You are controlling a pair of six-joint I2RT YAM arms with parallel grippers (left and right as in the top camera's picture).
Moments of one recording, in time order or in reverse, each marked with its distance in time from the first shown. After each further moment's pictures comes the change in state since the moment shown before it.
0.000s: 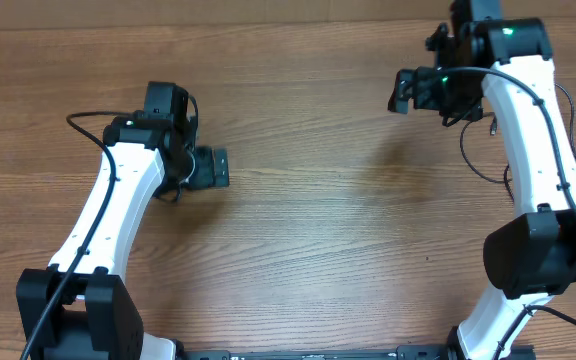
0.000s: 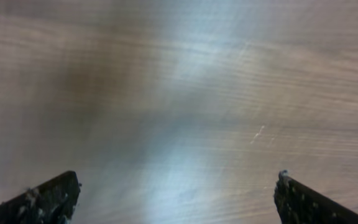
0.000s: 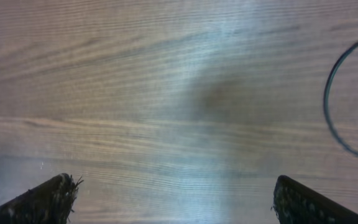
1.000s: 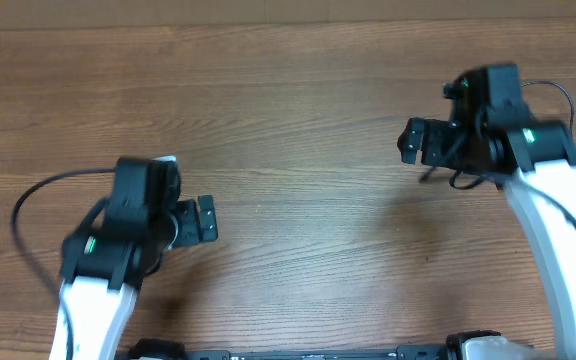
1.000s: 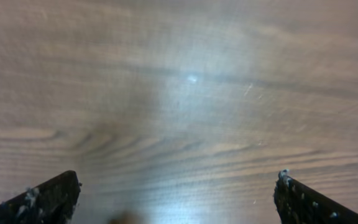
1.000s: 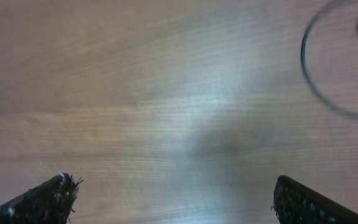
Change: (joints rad) left arm -0.052 -0.625 -0.286 0.014 -0.069 -0.054; right arm 0.023 -0.562 -0.632 0.355 0.061 0.104
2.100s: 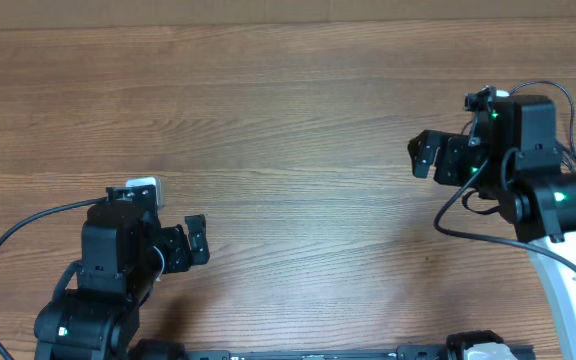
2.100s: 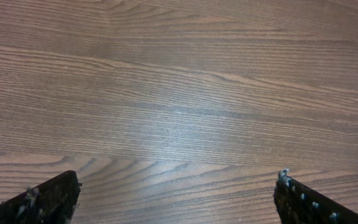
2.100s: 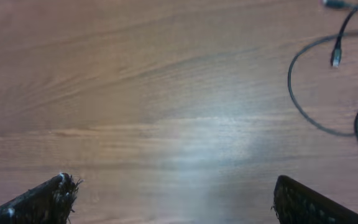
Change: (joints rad) left arm 0.000 -0.271 -0.049 0.016 -0.003 0.000; right arm -0.001 -0.200 -0.083 0.037 0.005 0.004
